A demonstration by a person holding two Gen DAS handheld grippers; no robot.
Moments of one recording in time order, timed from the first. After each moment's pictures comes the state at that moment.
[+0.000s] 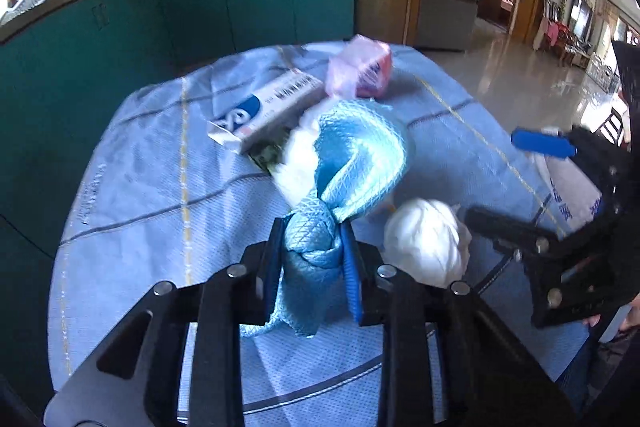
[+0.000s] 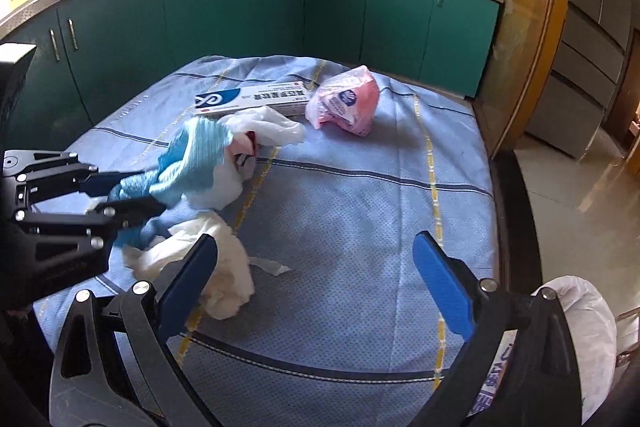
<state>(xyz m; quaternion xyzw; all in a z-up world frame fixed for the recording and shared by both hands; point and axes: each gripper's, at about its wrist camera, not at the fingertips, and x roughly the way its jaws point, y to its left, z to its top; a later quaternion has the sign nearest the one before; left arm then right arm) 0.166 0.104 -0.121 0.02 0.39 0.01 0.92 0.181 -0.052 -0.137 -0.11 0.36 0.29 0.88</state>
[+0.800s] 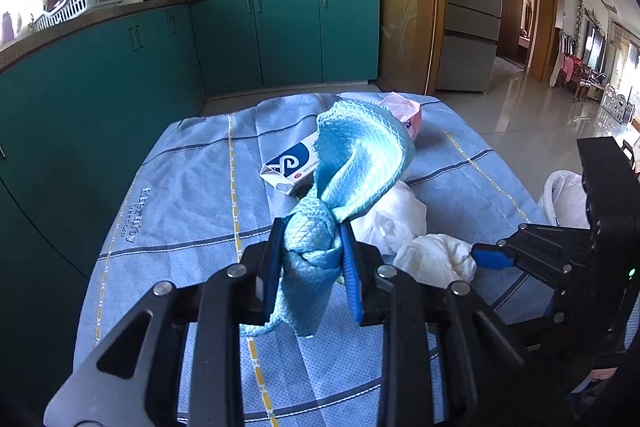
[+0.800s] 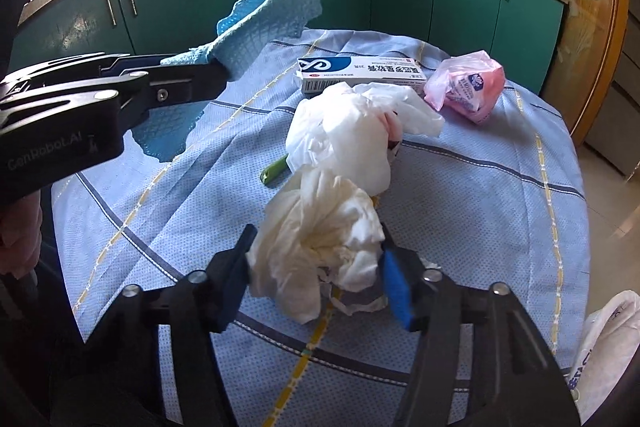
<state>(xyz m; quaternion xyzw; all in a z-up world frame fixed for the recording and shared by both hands) 0.147 0.121 -0.095 0.01 0.33 0.05 0.94 0.157 0.007 -0.162 -0.13 0.38 0.36 0.84</state>
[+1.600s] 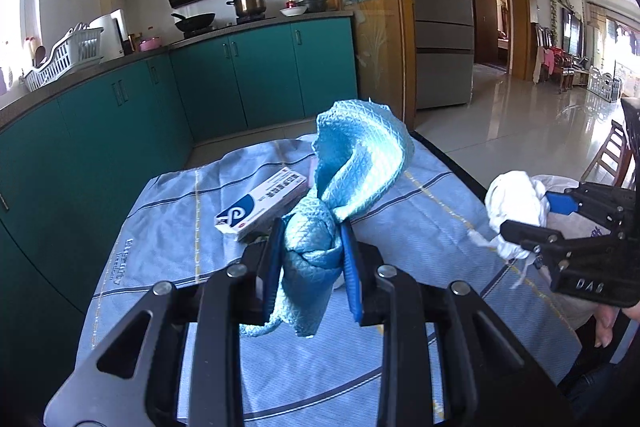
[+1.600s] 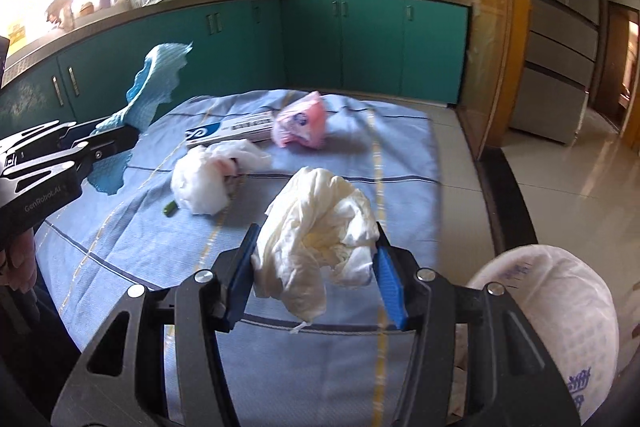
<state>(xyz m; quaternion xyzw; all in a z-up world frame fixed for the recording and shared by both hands) 0.142 0.051 -0.072 0.06 0.27 0.02 0.96 0.152 -0.140 -0.114 -0.04 0.32 0.24 0.92</state>
